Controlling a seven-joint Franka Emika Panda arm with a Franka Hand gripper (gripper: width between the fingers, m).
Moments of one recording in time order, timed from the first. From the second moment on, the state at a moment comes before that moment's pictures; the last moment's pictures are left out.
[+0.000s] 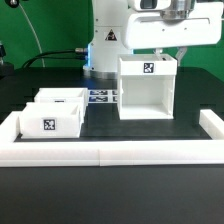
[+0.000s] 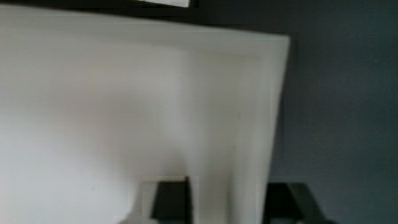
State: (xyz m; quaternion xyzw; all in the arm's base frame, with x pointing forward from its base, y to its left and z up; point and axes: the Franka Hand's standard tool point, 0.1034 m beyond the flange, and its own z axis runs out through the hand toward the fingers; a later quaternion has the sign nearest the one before) arm 0.416 0.100 0.095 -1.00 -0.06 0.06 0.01
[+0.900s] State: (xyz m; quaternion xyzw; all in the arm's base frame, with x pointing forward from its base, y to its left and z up) arm 0.474 0.102 0.096 -1.00 -0.05 0.05 0.02
